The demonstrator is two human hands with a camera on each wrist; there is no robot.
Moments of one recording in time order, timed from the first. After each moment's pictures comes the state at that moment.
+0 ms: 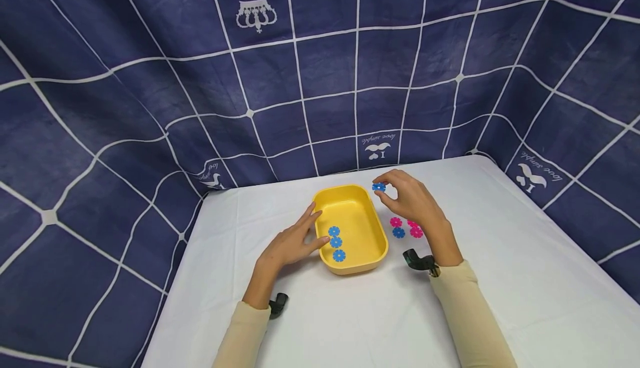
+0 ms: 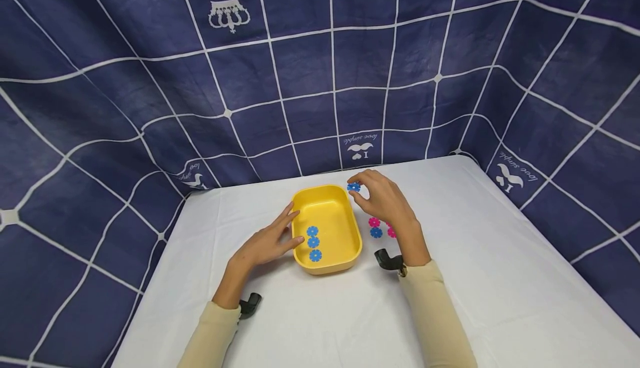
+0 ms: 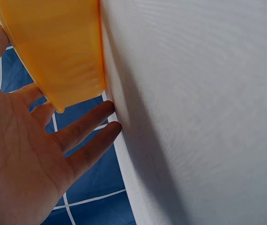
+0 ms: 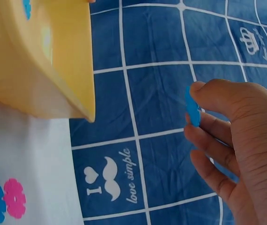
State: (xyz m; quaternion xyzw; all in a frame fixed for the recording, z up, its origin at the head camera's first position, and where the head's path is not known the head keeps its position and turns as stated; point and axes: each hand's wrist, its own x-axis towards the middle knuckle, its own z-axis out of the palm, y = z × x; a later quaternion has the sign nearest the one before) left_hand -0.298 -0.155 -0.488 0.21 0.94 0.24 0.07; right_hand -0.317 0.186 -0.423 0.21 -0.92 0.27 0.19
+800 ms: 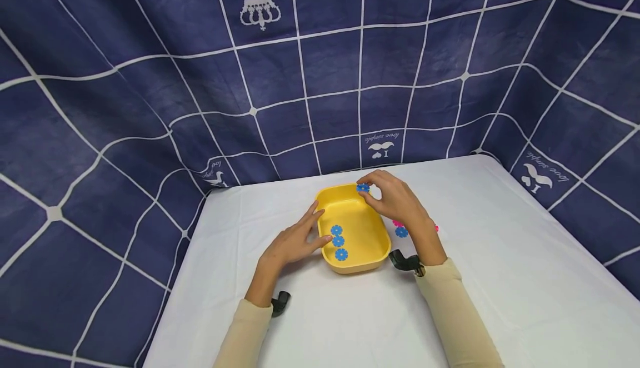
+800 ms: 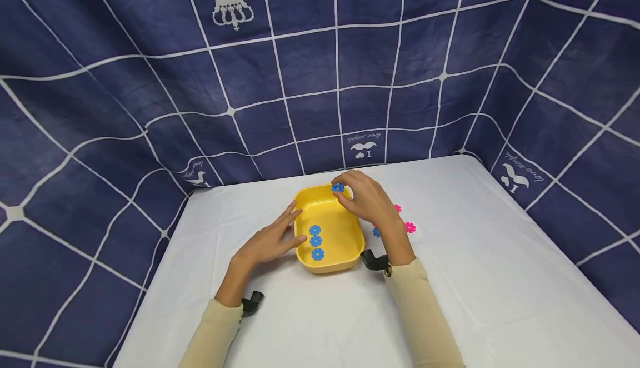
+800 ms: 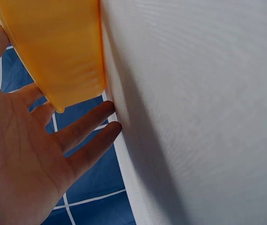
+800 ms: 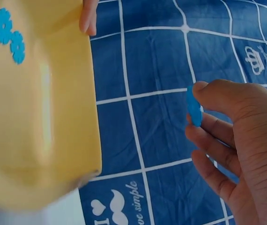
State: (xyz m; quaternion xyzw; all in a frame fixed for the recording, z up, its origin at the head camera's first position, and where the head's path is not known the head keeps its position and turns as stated) left_hand -0.300 -0.155 -0.488 0.20 0.95 0.24 0.08; right_hand -0.325 0.151 -0.423 0.25 -0.91 0.29 0.19
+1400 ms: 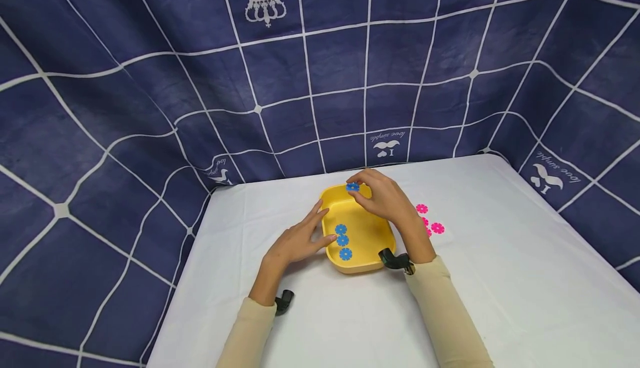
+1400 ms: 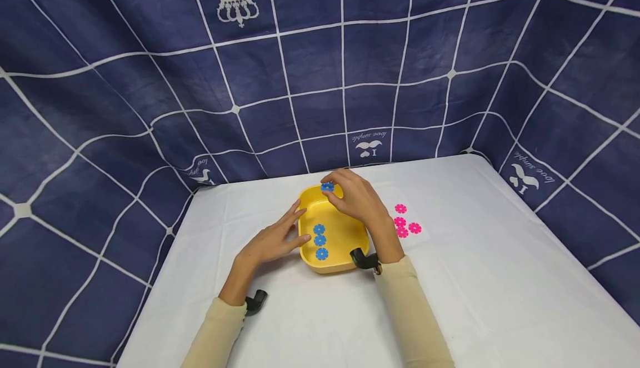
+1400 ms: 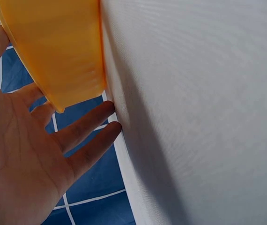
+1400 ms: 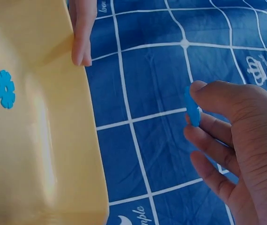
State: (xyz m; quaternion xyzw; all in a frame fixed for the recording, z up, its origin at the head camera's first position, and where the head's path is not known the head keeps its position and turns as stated) left_hand -0.301 -0.154 -0.488 0.20 0.95 0.23 0.08; right_hand -0.336 0.120 -0.424 0.27 -0.89 0.31 0.18
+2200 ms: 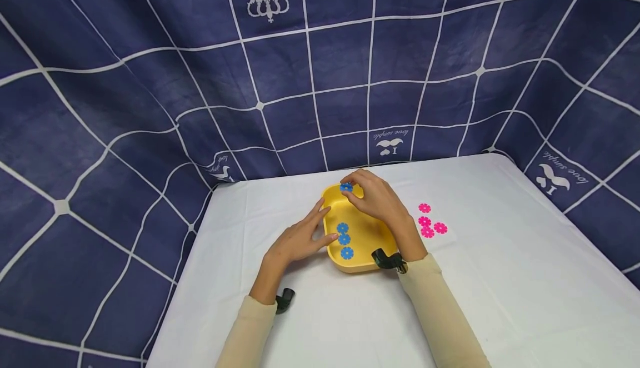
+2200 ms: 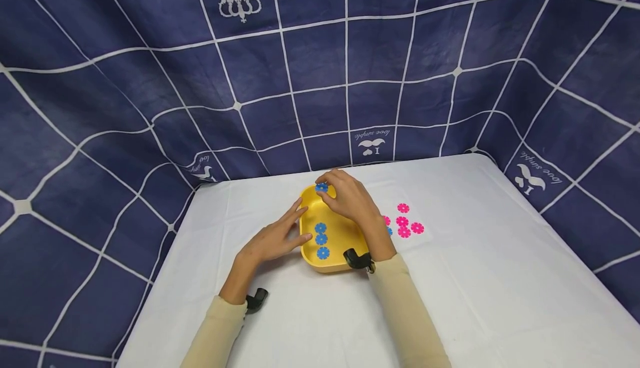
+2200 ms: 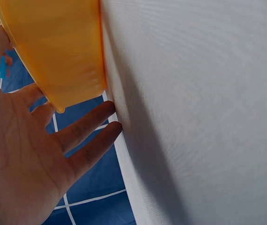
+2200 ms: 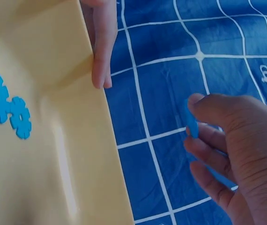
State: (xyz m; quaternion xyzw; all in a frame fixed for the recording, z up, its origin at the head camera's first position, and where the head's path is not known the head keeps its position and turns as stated) left_hand -0.302 -0.154 -0.489 0.20 0.95 0.23 0.08; right_hand -0.347 0.100 -0.435 0.27 -0.90 0.31 0.15
